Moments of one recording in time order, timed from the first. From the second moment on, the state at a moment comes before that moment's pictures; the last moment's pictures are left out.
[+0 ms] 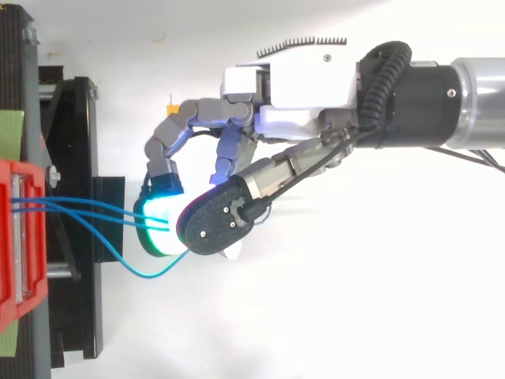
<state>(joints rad) 0.04 -2.32 -1.16 -2.89 -1.58 0.04</state>
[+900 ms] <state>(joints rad) 0.04 -2.32 -1.16 -2.89 -1.58 0.04</state>
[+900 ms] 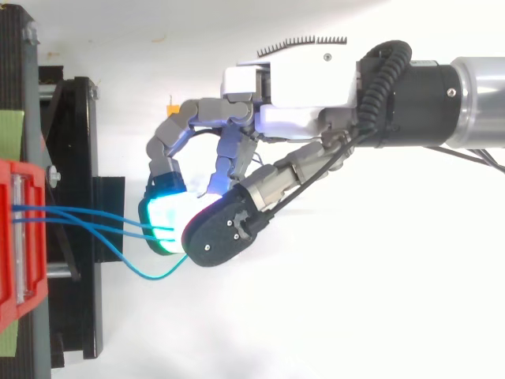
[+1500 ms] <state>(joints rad) 0.04 -2.32 -1.16 -2.89 -1.58 0.04</state>
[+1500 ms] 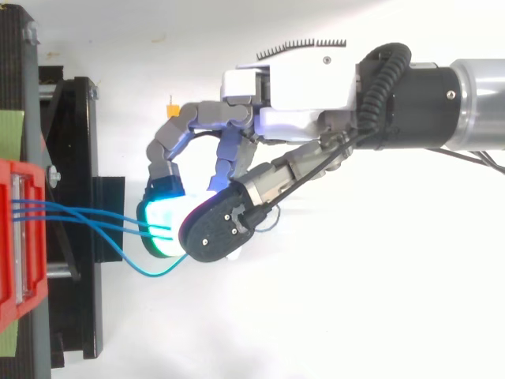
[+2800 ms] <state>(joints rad) 0.04 -2.32 -1.16 -2.91 -1.58 0.04</state>
